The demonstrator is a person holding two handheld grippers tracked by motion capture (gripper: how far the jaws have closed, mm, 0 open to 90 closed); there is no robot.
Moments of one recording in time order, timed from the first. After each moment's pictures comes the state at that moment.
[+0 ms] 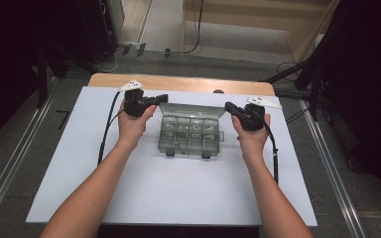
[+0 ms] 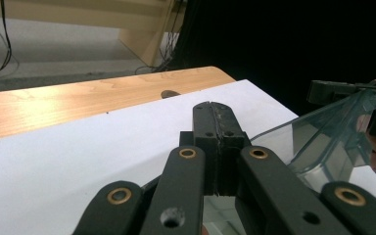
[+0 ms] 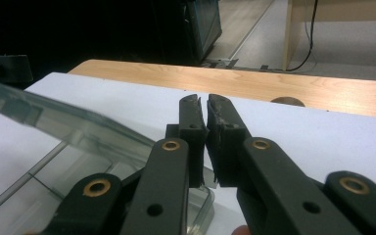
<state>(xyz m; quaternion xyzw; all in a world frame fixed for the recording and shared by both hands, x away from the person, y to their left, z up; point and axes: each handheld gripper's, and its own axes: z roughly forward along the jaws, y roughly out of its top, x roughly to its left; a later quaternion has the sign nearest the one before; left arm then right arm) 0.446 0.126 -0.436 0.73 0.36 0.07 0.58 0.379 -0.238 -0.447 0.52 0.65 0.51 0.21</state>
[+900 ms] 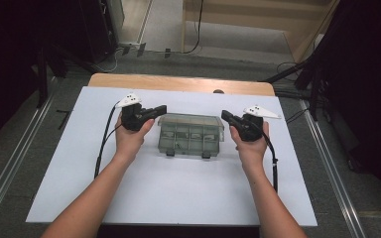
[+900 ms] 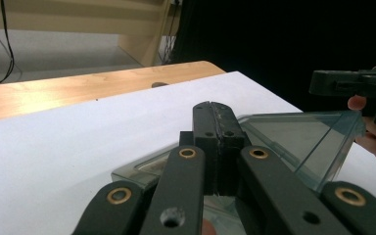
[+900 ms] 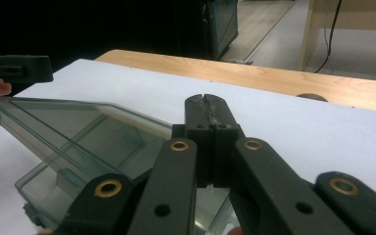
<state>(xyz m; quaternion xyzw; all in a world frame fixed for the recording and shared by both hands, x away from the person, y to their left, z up) 0.406 0.130 -0.446 0.73 0.34 0.09 0.59 0.346 -0.226 -0.447 0.48 0.67 0.52 0.21</state>
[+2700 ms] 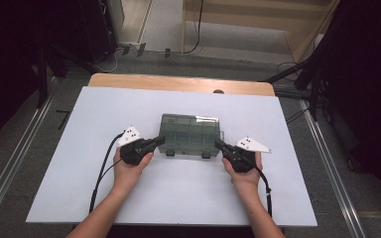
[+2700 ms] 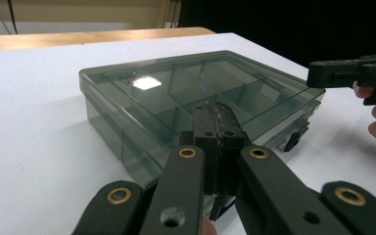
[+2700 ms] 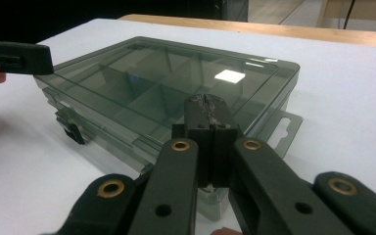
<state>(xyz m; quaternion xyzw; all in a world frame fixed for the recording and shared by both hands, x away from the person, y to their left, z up) 0.332 0.137 -0.497 0.75 0.33 0.12 0.56 0.285 -0.206 -0.504 0.46 0.69 0.52 0.21</state>
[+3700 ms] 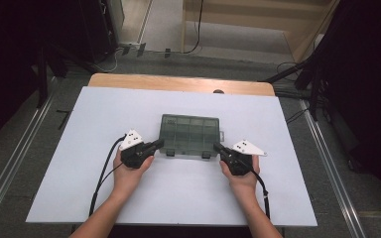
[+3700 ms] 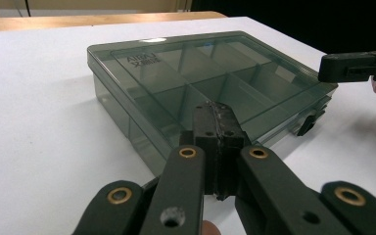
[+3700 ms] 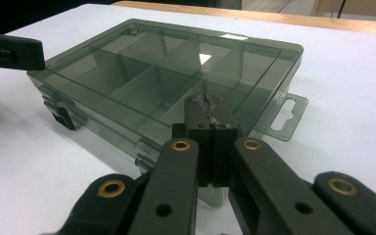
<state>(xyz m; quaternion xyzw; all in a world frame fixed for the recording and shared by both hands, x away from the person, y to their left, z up) 0.328 0.135 -0.504 0.75 0.35 0.13 0.54 0.282 -0.199 -0.514 0.47 0.70 0.50 0.22</state>
